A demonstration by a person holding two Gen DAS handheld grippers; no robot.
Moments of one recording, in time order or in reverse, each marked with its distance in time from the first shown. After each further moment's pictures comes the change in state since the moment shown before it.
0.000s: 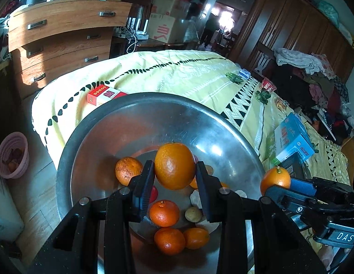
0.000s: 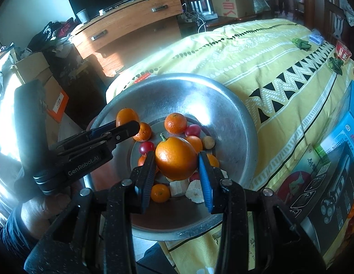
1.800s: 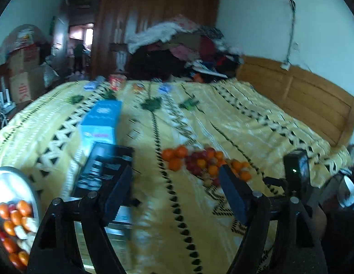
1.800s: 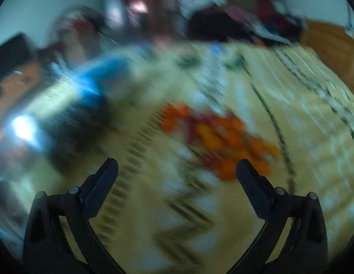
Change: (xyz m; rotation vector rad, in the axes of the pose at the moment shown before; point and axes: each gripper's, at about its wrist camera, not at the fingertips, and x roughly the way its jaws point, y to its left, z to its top) left arm -0.050 -0.341 -0.127 0.661 -0.004 -0.586; right arm -0.210 -0.246 -0.299 0.598 -0.206 -0.752
